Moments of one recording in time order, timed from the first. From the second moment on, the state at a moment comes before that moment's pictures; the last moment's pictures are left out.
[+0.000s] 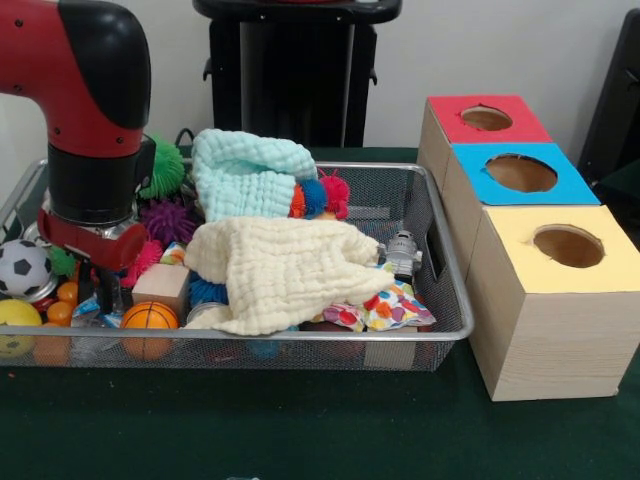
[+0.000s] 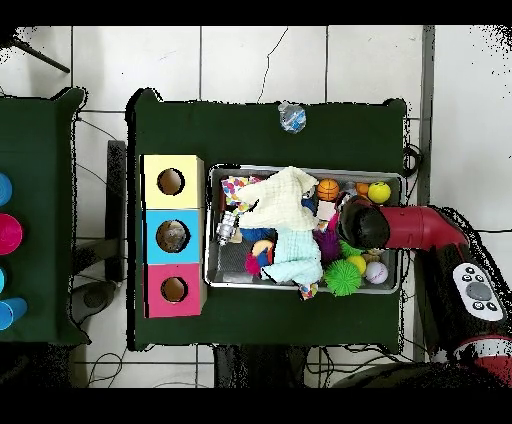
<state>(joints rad) -0.73 -0.41 0.30 1.39 -0.75 0.47 2.25</state>
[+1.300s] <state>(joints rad) -0.70 -0.67 0.32 1.48 -0.61 0.60 2.25</state>
